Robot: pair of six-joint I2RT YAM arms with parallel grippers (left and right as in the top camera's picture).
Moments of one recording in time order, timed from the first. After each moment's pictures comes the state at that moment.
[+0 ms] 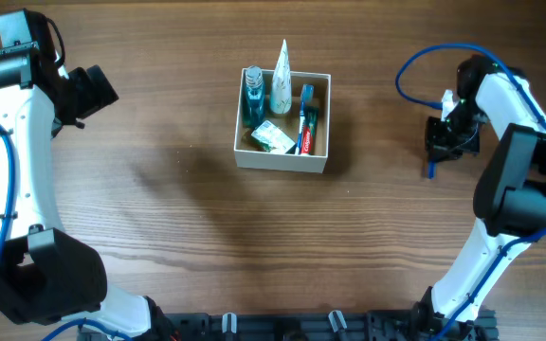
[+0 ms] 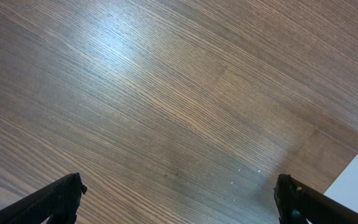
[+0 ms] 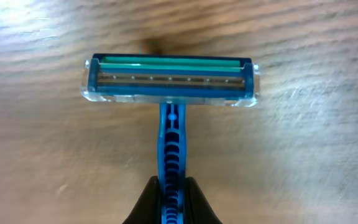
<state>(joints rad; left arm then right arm) 0.24 1.74 1.68 -1.16 -0.06 -0.31 -0.22 2.15 1.56 -1.16 -0.04 -0.01</state>
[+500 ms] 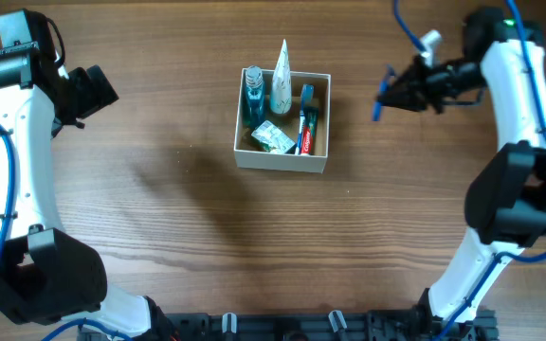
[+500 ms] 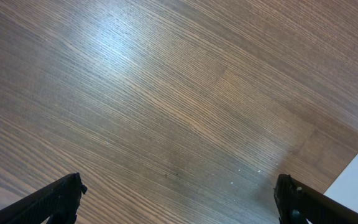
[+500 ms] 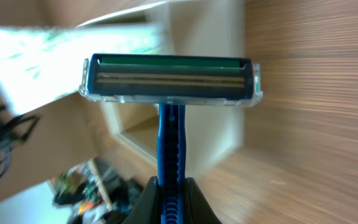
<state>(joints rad) 0.24 1.74 1.68 -1.16 -0.06 -0.31 -0.10 2.08 1.87 -1.38 -0.84 0.08</state>
